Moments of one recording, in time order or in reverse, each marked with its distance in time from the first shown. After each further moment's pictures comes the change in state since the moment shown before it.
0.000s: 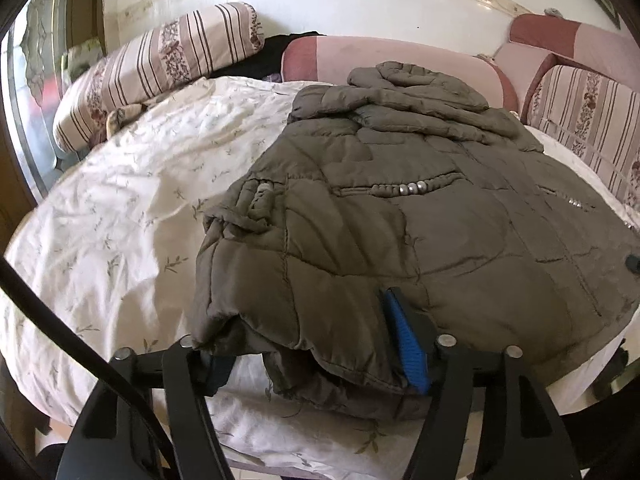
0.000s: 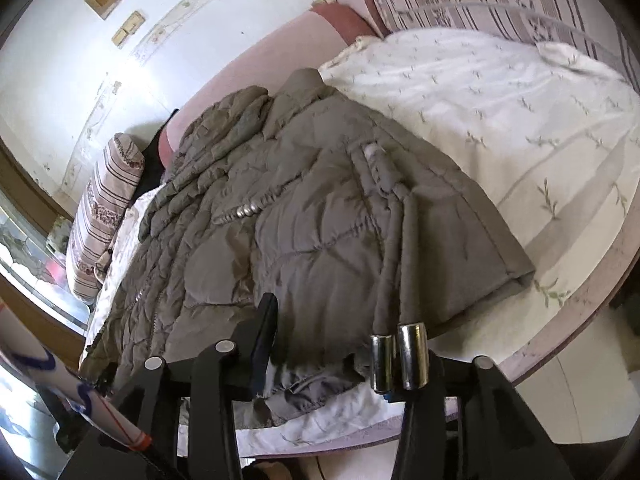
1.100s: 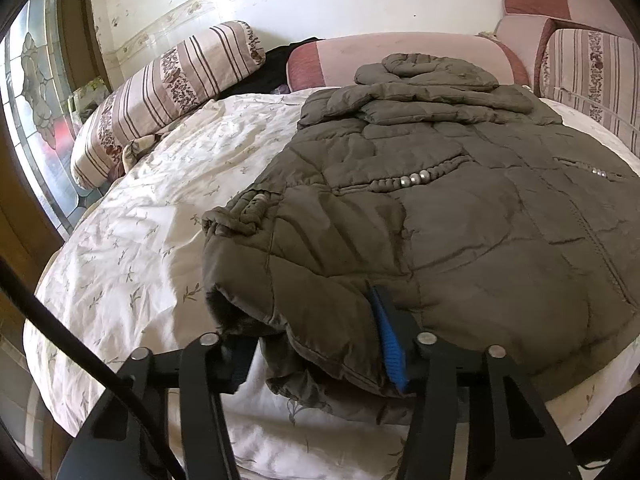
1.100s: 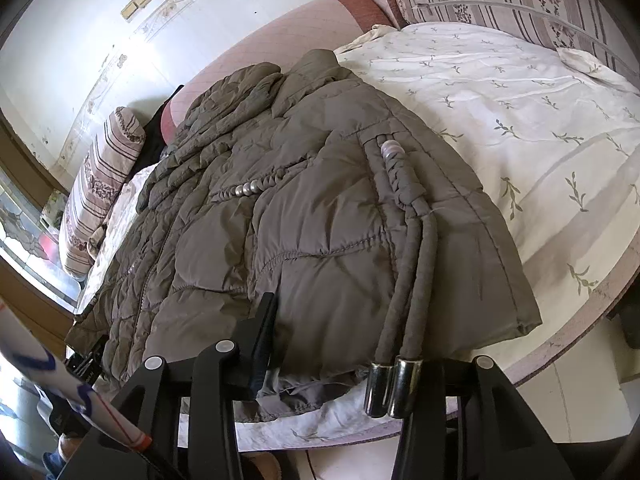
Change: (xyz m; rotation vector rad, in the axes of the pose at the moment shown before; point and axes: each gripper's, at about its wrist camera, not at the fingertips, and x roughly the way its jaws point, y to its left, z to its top) left arm 0.008 -0.019 0.001 0.127 -0.026 0.151; right arm 0.009 0.012 -0.009 -0.069 0.037 -0.016
